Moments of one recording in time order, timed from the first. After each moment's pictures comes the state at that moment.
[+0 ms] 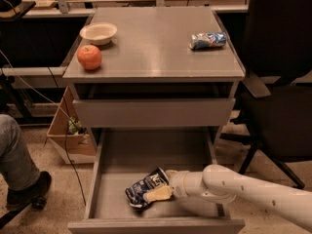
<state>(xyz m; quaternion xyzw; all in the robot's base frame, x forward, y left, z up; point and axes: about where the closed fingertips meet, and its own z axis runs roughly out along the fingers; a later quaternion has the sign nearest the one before) 0.513 -0.011 0.440 -0.32 0.82 0.35 0.31</state>
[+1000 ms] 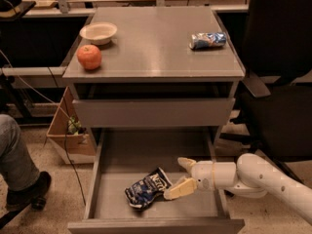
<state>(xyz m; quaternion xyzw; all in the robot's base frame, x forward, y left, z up) 0.481 -0.052 0.568 -0.34 0.74 0.46 0.35</state>
